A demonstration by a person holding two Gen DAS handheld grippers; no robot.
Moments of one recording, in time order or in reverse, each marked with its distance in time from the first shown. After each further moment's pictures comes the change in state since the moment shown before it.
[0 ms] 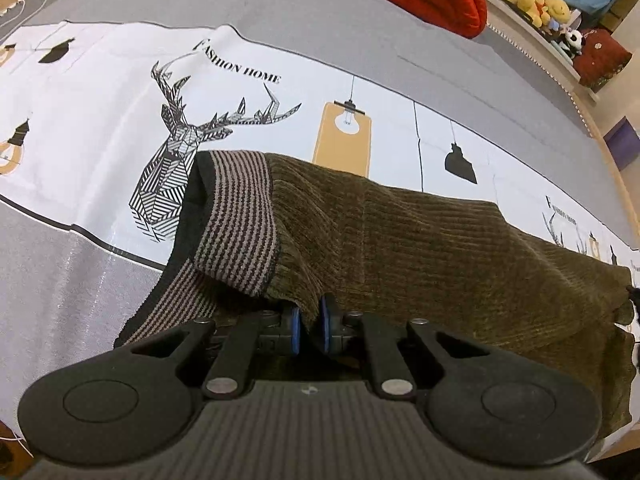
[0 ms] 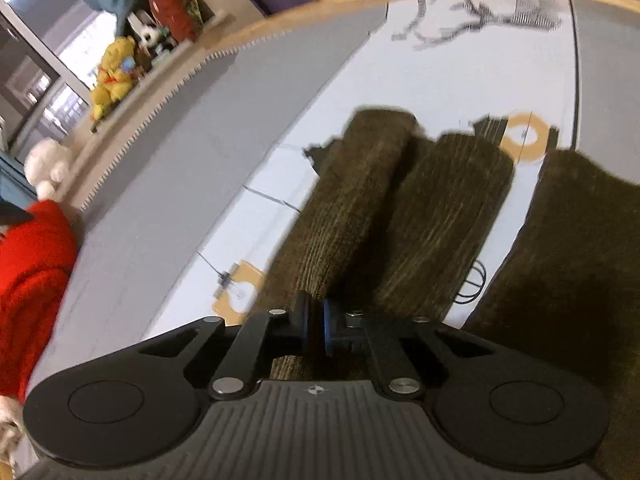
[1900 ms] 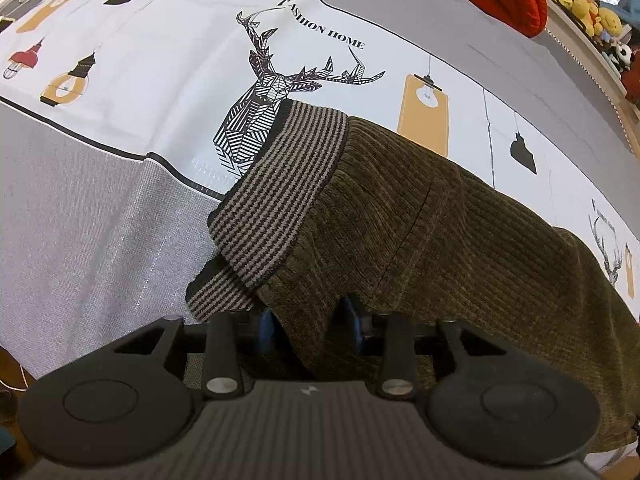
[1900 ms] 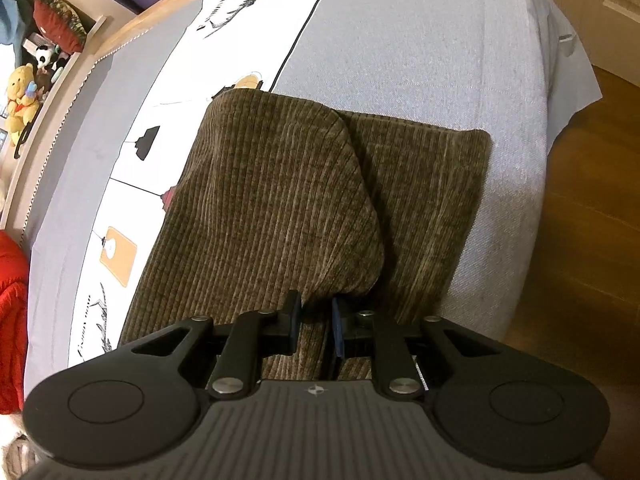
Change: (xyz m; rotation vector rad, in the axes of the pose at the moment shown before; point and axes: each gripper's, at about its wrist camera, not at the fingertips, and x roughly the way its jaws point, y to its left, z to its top) left arm 0.003 0.046 -0.023 -0.103 0.080 0.098; right arm -0.127 -0.159 -0.013 0.220 0.179 -0.207
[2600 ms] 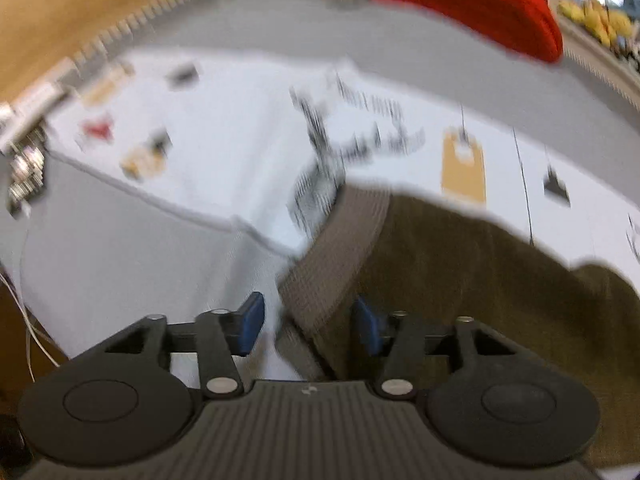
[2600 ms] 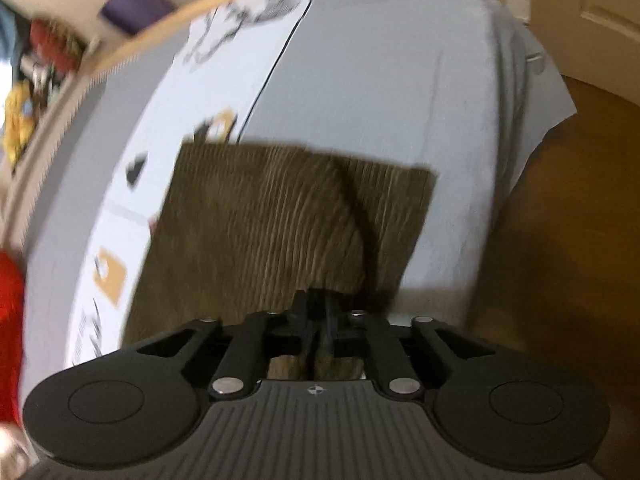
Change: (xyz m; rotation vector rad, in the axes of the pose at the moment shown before) left arm -0.050 0.003 -0.011 0.048 -0.251 0.210; right arm -0.034 -0.034 0.011 0.049 -0.080 -0.002
